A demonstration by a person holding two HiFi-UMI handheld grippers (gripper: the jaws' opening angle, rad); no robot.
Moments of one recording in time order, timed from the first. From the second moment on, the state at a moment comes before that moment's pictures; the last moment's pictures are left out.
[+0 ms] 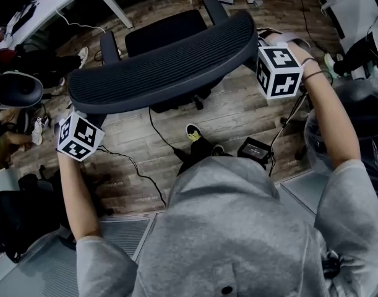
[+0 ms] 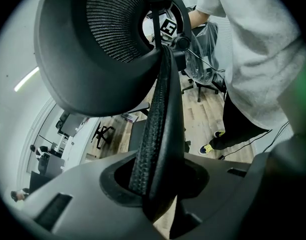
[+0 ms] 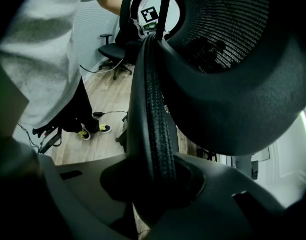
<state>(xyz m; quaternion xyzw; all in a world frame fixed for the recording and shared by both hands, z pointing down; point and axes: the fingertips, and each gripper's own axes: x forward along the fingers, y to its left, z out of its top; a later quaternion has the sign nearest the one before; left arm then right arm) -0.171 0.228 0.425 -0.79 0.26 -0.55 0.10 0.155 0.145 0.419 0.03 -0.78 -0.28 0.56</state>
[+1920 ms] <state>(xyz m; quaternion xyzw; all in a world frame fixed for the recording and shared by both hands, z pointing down) -0.197 0.376 0.392 -0.75 0.63 -0.21 -0.03 0.261 0.269 0.344 0.32 -0.84 -0.30 0.31</state>
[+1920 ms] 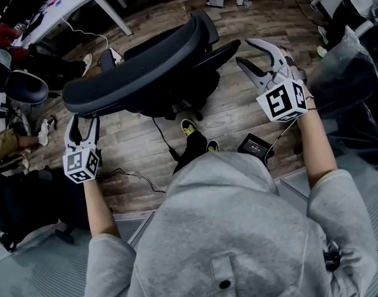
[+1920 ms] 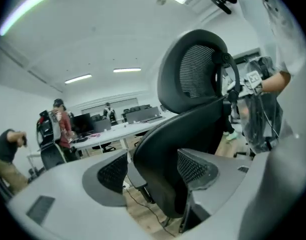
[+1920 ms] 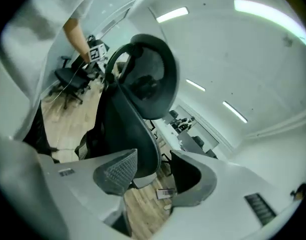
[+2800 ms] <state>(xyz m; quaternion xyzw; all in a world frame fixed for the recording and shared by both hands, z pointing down) 0.001 0.434 0.346 -0.75 0.65 -0.09 -0.03 0.232 0.374 0.326 0.39 -0.92 0.02 0.06</state>
